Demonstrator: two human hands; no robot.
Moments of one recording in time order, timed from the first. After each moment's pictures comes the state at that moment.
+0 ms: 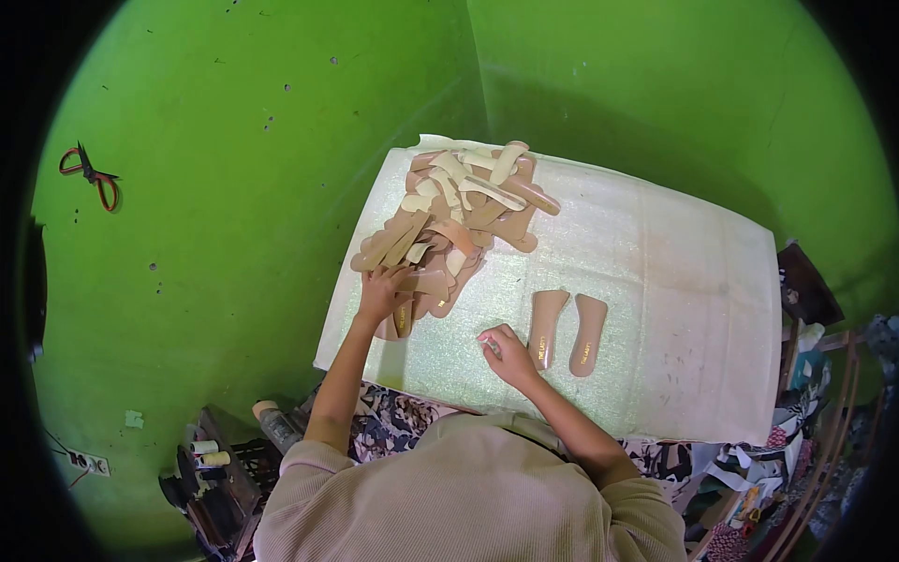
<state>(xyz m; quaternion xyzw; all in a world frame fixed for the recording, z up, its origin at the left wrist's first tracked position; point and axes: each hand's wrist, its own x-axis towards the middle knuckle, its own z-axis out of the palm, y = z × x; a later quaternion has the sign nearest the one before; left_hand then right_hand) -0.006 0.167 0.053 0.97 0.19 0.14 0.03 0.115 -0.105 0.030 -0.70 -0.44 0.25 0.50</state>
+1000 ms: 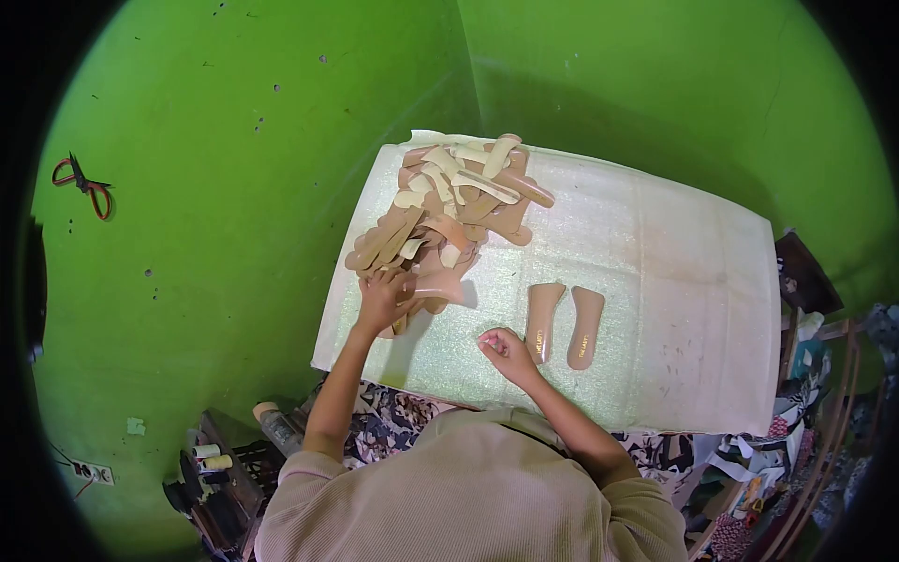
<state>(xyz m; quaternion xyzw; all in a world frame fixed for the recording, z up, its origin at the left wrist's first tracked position) -0.005 0.131 0.083 0.97 0.17 0.18 0.09 0.113 -0.114 0.015 -0.67 -0.33 0.35 0.57</state>
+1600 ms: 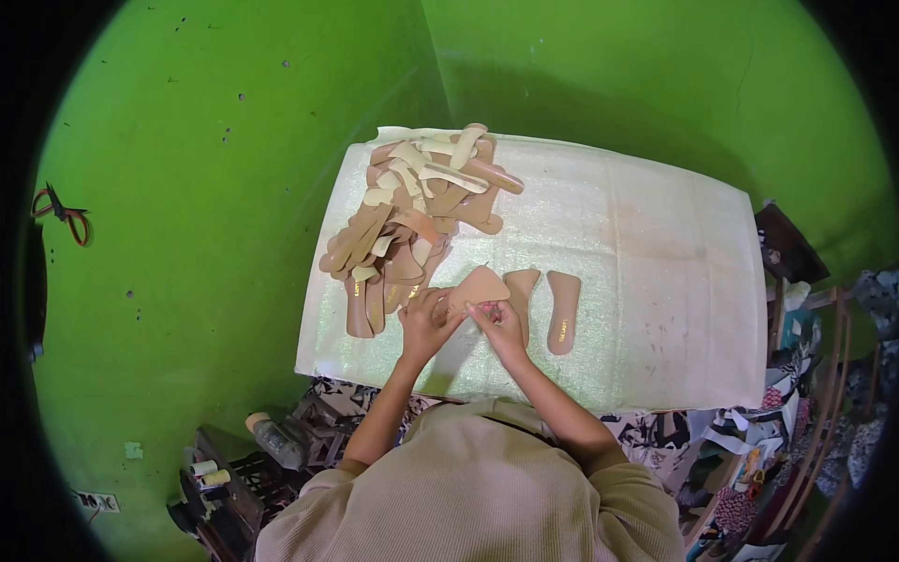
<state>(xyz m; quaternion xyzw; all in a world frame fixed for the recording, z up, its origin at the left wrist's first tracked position) 0.037 0.013 0.068 0.91 0.24 0.21 0.27 0.128 -0.104 0.029 -0.63 -0.14 0.29 0.71</state>
